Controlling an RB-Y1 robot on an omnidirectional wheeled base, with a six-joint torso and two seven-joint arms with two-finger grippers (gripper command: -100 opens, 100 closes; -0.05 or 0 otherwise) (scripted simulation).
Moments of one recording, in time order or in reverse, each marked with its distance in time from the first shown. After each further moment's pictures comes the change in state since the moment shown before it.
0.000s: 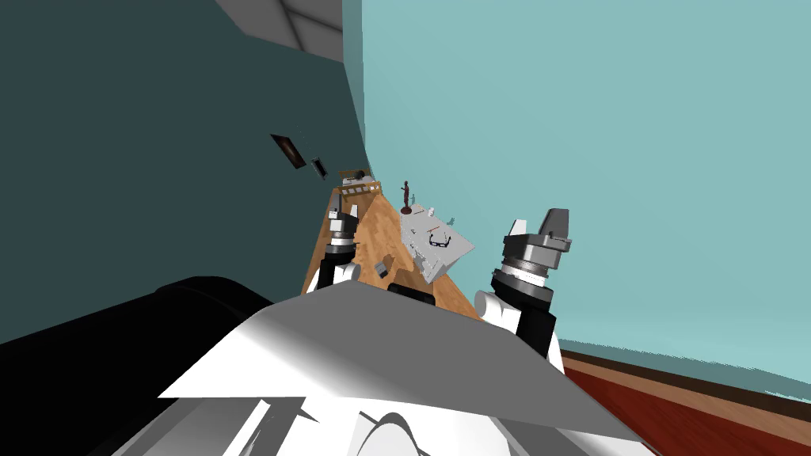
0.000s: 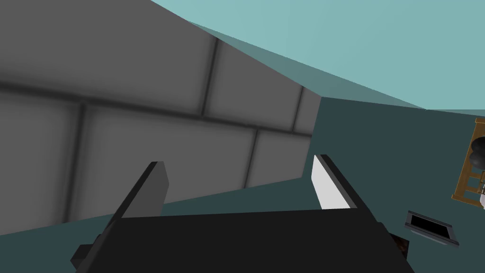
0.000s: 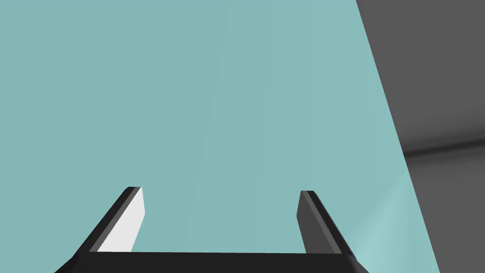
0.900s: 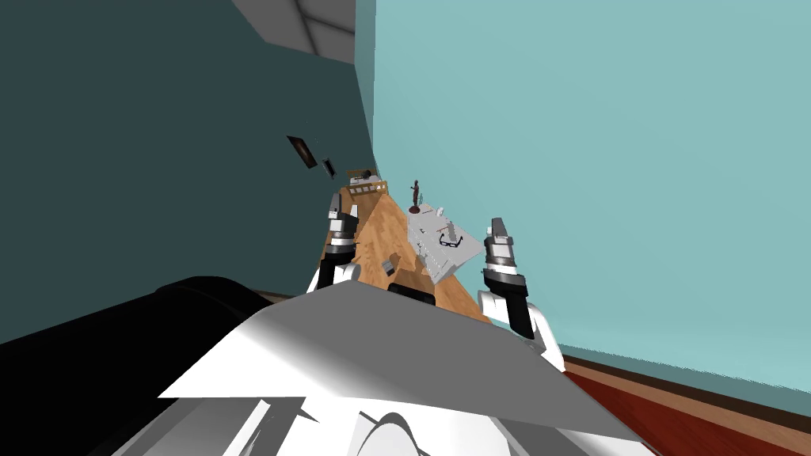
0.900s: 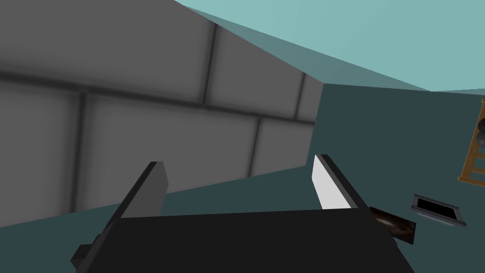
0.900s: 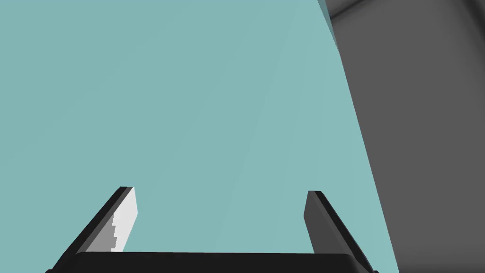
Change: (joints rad) left arm 0.000 0.000 0.000 0.000 0.000 0.000 0.000; right arm -0.081 -0.239 -0.002 0.204 0.087 0.028 0.047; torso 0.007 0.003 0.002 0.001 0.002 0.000
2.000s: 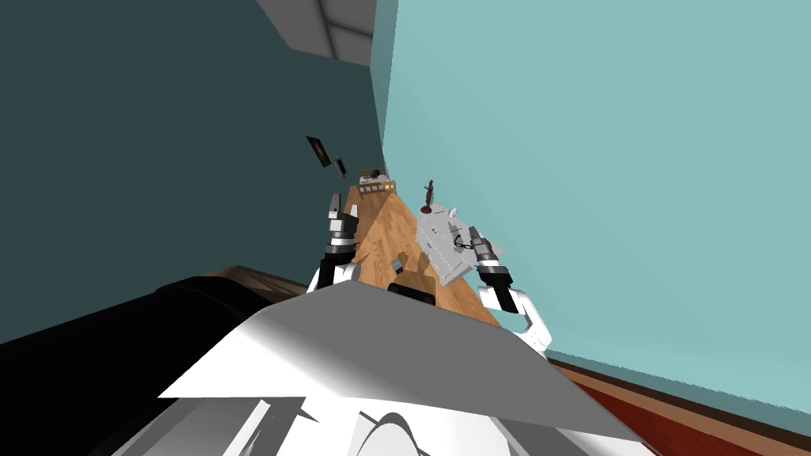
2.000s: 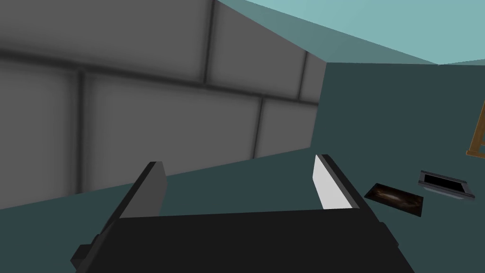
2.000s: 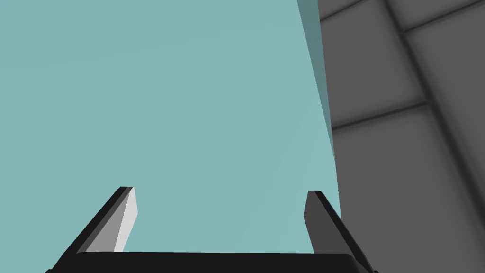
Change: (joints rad) left arm 0.000 0.000 0.000 0.000 0.000 0.000 0.000; right arm -0.134 -0.145 0.012 0.277 0.128 0.055 0.082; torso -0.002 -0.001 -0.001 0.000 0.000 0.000
